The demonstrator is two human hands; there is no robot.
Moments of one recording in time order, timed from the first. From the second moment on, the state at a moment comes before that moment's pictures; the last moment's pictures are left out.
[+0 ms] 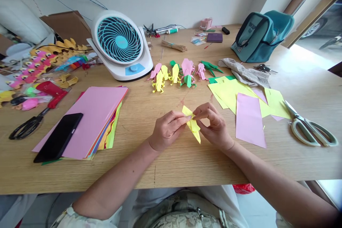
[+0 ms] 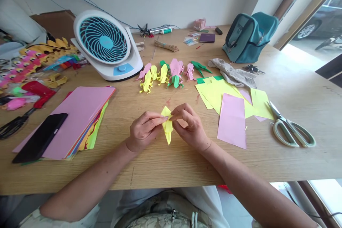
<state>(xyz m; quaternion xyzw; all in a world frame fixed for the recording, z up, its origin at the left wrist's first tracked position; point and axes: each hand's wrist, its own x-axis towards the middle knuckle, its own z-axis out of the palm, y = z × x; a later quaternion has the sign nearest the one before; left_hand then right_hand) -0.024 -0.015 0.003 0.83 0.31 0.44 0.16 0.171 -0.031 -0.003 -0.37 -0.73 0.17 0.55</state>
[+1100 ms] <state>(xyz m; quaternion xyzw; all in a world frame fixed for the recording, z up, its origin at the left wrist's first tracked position) -0.010 -0.004 -0.008 0.59 0.35 0.42 0.59 0.166 -0.023 -0.016 -0.41 -0.53 0.55 0.49</state>
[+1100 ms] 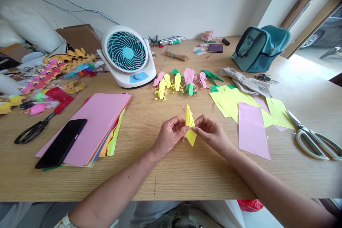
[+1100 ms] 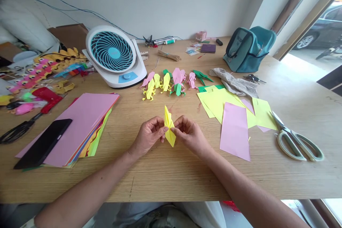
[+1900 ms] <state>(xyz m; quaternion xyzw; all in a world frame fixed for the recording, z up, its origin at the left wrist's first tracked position) -0.007 -0.006 -0.006 0.64 0.41 0.37 0.53 0.163 -0.020 -0.015 -0.37 -0.55 0.54 0.51</state>
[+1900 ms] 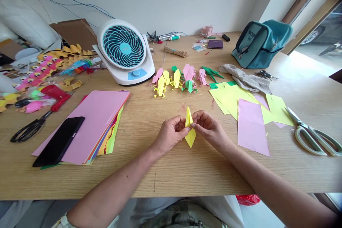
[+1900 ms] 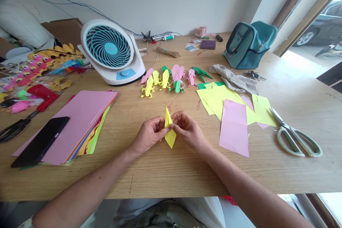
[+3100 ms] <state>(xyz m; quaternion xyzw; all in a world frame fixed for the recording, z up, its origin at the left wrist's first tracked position) -0.008 -0.004 -0.009 0.51 0.39 0.38 0.66 0.166 -0.016 -0.012 -0.40 -0.51 0.53 0.54</state>
